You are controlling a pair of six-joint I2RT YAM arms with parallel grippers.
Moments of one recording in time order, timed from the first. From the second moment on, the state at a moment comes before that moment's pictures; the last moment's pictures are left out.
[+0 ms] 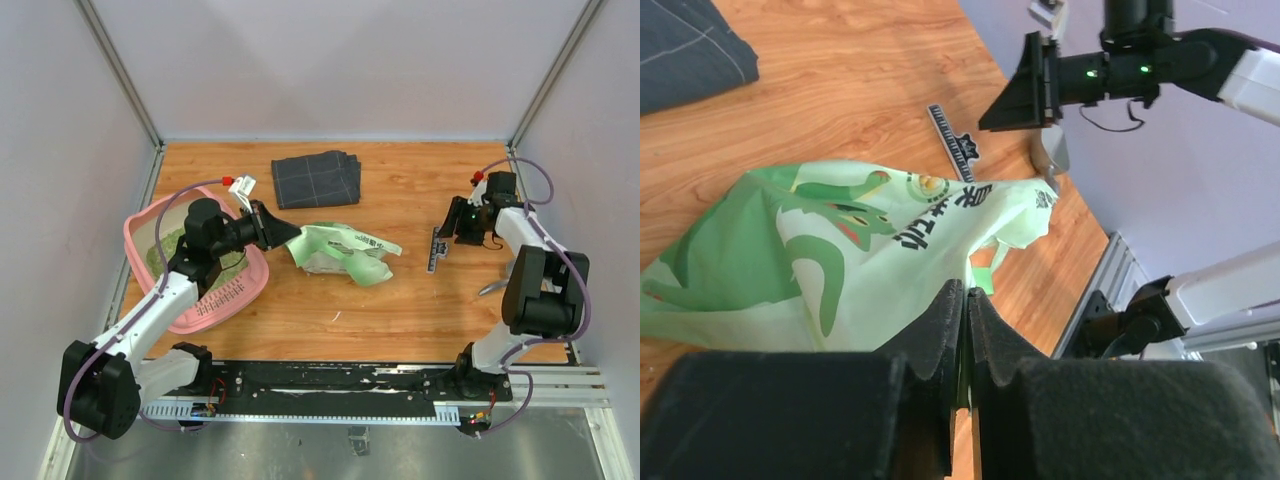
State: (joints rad) left arm -0.33 1.06 0.66 0.24 0.64 -0.61; right arm -0.17 1.66 1.07 -0.49 -0.36 0.13
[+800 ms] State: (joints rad) left arm -0.32 1.04 0.80 -0.06 -0.05 -0.54; right arm 0.52 0.81 0.77 -0.36 -0.22 -0.35
